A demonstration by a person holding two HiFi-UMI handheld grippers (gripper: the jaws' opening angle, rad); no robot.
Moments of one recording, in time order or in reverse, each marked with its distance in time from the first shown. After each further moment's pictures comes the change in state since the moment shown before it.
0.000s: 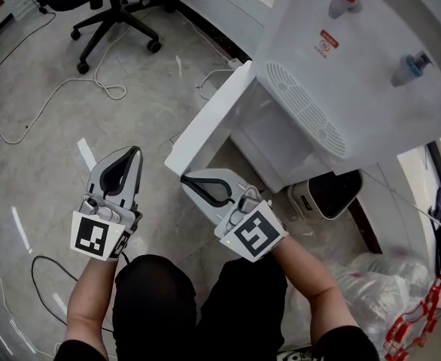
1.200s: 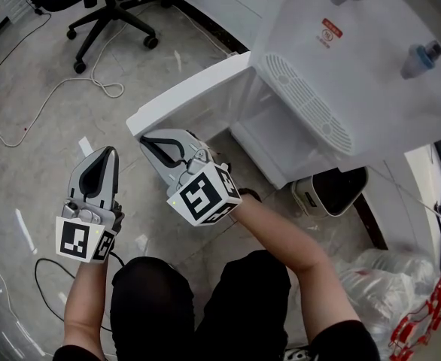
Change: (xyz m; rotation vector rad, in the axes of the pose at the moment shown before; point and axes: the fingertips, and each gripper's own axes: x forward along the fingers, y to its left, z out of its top) left arm -0.016 0.035 -0.008 0.006 0.052 0.086; right arm 0.093 -0.051 0.026 -0.066 -0.120 -0.126
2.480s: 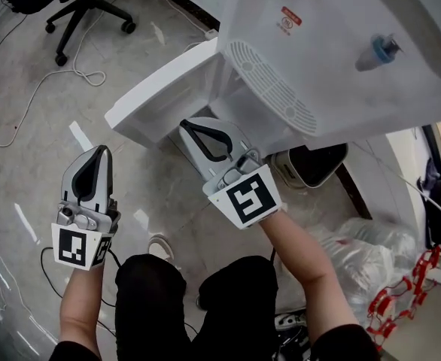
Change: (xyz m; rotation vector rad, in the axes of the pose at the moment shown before) left arm 0.005 -0.046 0.065 0.012 -0.011 -0.089; right arm -0.129 -0.063 0.030 0.104 0.093 -0.176
